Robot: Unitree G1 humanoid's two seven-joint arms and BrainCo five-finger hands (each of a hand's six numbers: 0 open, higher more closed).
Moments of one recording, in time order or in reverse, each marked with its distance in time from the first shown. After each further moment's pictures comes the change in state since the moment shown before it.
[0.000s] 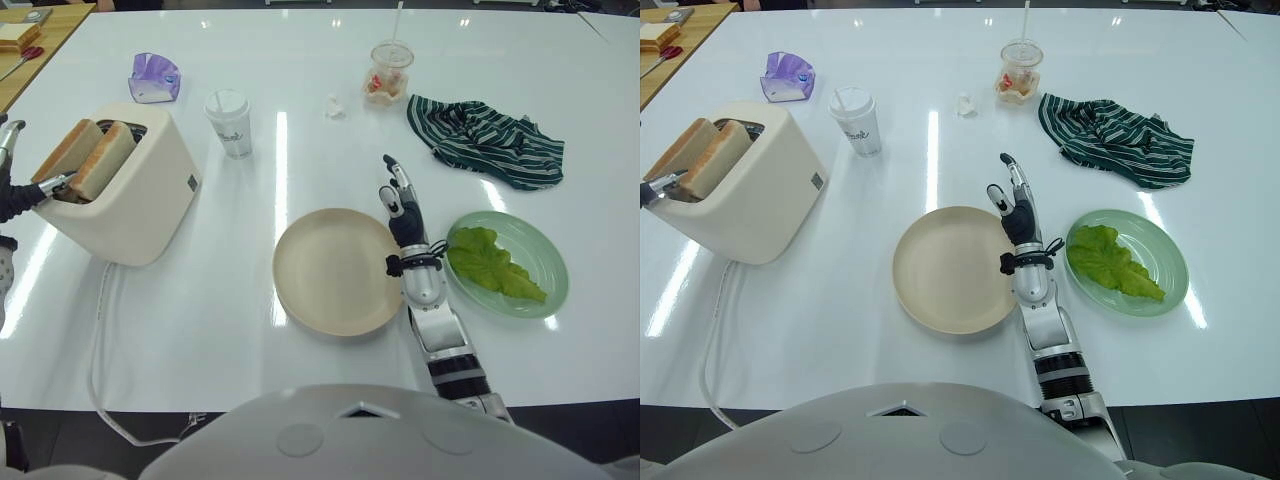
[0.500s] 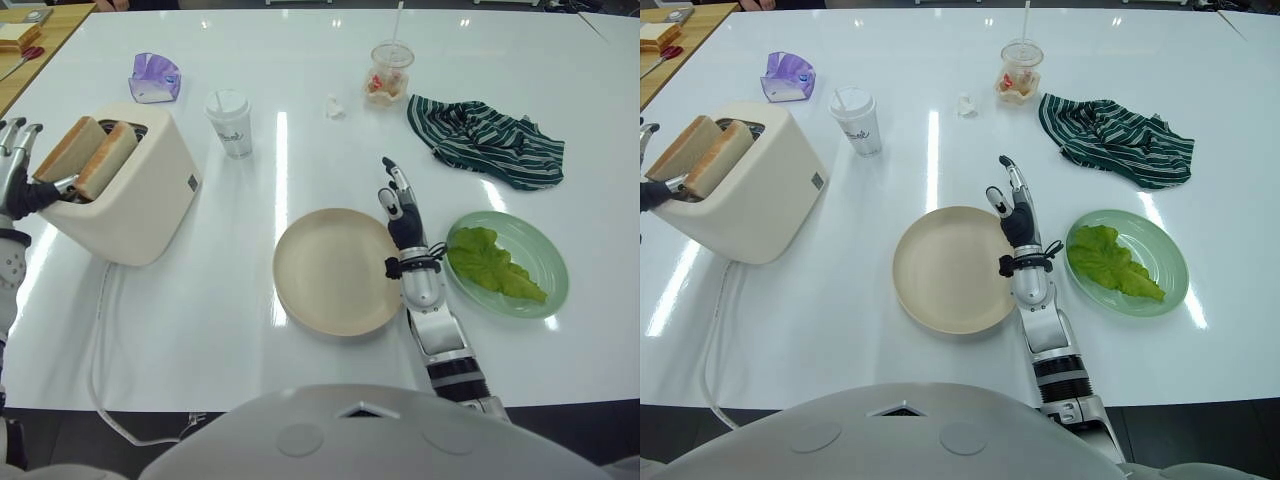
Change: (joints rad) left arm -0.024 0.004 -0.082 -0.038 -0.059 0.036 -0.058; right arm 0.007 0.009 0.008 -0.004 -0.004 0.002 0.000
